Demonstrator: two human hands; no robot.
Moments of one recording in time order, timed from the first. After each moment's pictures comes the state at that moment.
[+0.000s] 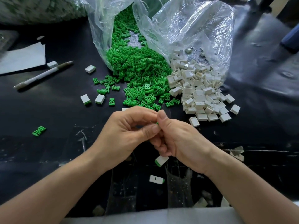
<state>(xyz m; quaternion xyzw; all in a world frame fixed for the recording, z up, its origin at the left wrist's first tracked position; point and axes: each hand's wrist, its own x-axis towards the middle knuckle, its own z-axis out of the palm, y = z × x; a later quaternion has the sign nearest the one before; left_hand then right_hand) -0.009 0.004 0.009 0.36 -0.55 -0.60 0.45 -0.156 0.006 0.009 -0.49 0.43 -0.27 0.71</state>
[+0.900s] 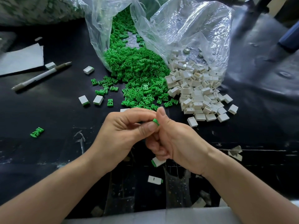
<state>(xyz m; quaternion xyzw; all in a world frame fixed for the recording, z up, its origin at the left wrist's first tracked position) -0.012 0.004 0.009 0.36 -0.54 -0.59 0.47 -0.156 0.005 0.010 -0.47 0.37 -0.23 0.77</state>
